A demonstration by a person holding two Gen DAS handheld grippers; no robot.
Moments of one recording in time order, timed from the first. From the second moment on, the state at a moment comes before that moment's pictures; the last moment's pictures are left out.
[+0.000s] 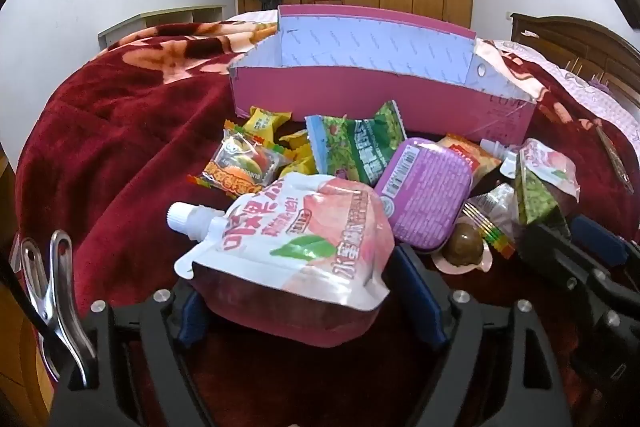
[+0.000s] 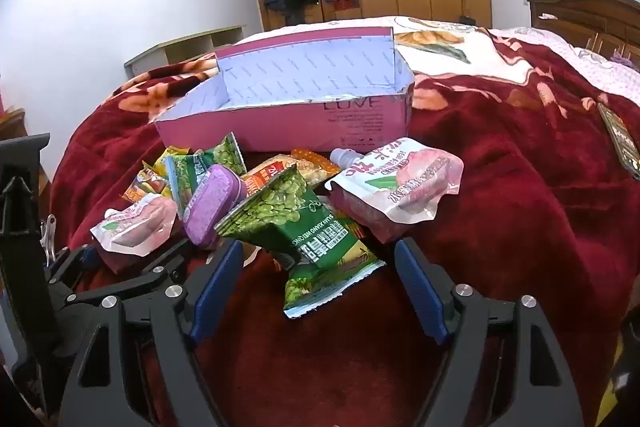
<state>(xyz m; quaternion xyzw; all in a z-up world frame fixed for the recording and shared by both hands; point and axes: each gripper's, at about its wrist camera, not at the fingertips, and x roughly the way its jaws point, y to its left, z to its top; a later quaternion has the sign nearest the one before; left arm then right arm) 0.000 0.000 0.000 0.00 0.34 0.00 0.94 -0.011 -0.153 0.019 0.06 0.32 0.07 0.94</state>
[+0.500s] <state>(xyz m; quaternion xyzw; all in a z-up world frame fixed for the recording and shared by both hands) 0.000 -0.001 -0.002 0.01 0.34 0.00 0.94 -0.010 -0.154 0.018 0.07 0.32 0.07 0.94</state>
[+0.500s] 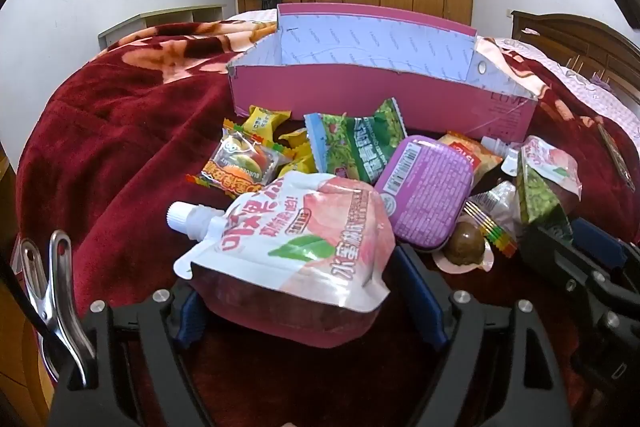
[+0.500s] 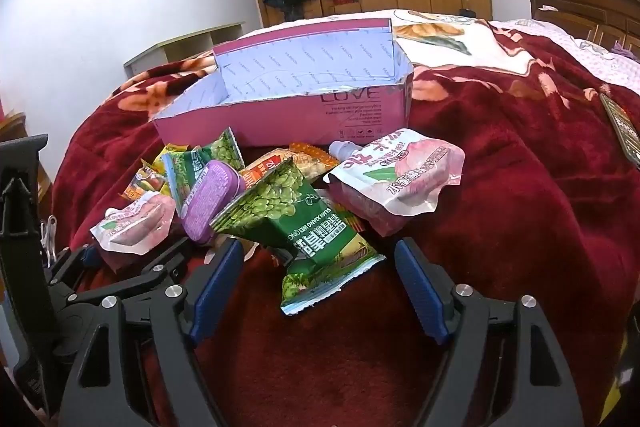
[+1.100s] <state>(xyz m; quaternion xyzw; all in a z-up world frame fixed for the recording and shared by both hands) 0.000 -0.001 -0.002 0.01 0.34 0.00 0.94 -0.009 -0.152 0.014 0.07 0.33 0.07 0.94</state>
